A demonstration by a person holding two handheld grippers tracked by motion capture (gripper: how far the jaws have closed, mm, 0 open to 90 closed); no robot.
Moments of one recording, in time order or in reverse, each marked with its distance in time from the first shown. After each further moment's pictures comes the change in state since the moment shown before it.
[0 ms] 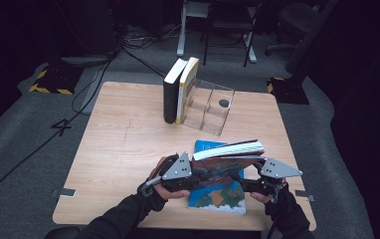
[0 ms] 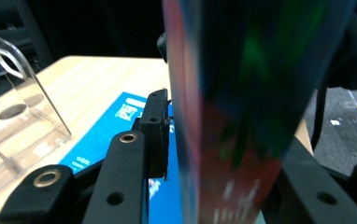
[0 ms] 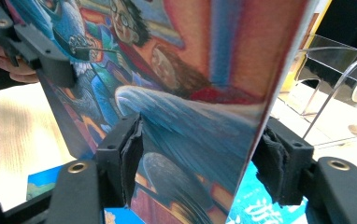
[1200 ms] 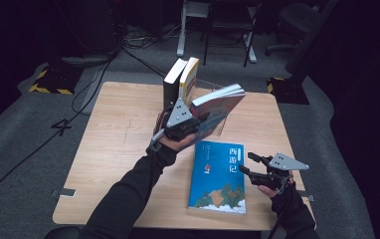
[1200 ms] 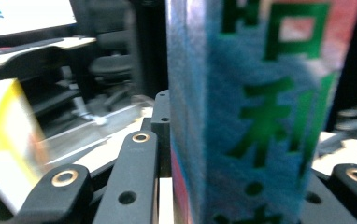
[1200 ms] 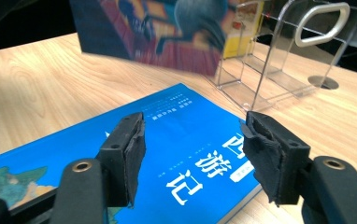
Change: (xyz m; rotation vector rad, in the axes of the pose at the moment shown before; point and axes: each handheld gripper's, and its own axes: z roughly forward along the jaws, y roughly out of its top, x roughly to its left) left arm 0.103 0.057 0.005 -0.098 0.383 -0.057; right arm -0.035 -0.026 -0.007 0.070 -0.096 0.139
